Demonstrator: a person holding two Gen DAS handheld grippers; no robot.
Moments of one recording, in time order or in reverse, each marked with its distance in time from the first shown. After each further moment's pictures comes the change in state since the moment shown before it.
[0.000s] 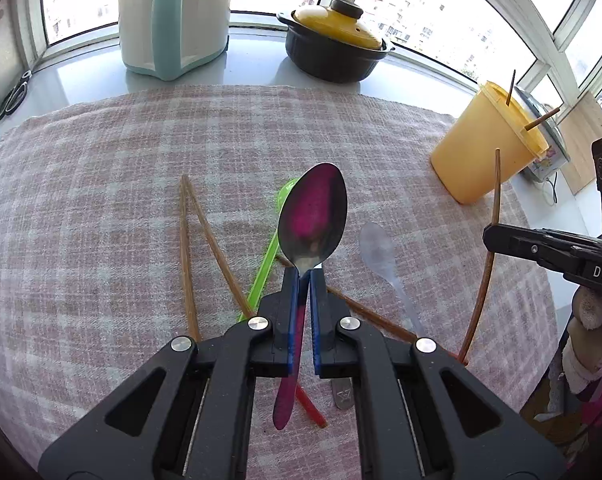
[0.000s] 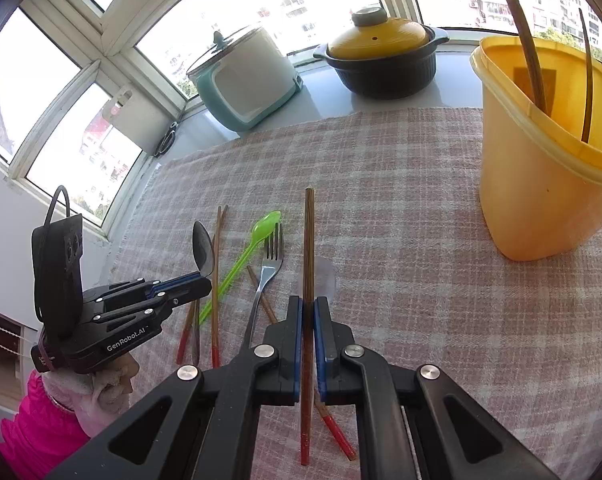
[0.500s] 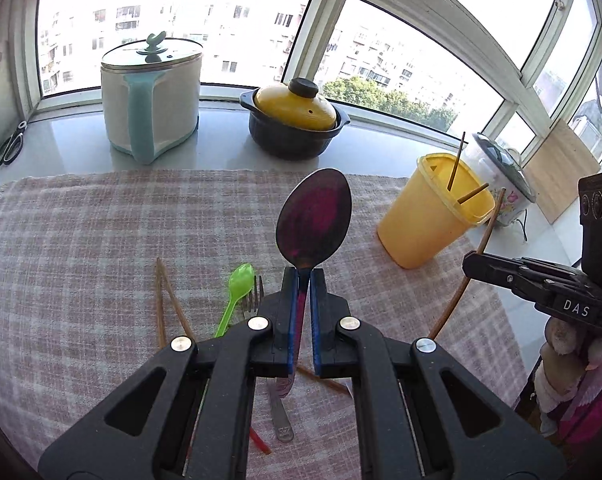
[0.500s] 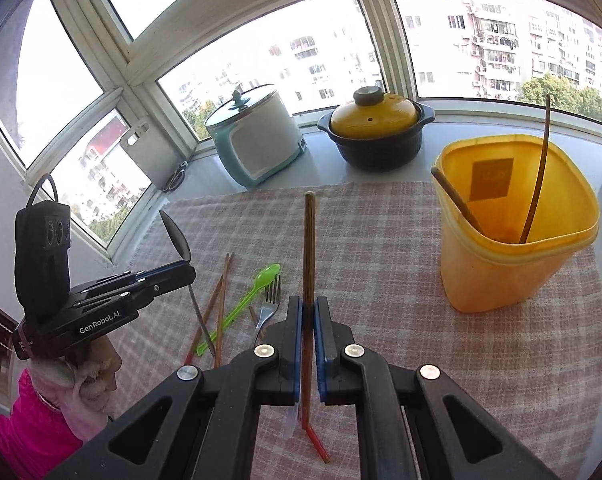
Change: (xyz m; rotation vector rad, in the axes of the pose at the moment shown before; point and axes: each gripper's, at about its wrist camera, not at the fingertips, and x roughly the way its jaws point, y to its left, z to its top) left arm -0.049 -0.039 0.039 0.024 -0.182 -0.071; right arm -0.067 0.006 0.008 -0.079 -0.175 -0.042
